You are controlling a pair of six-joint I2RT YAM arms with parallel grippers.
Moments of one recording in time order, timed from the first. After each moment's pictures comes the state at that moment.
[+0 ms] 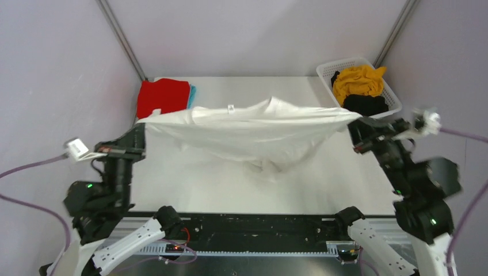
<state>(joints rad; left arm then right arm) -0.85 0.35 0.94 -0.22 -0.89 -0.50 0.39 0.58 1.19 -0.36 -0.04 0.31</state>
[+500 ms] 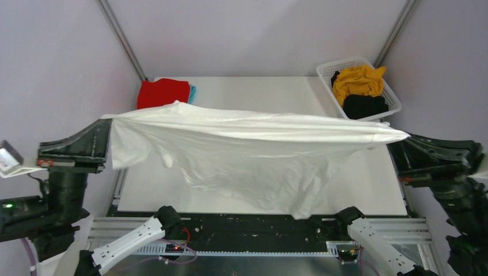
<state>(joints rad) -0.85 0.37 1.30 -0.28 -0.47 -0.36 0.39 0.59 1.66 -0.59 -0.24 0.32</state>
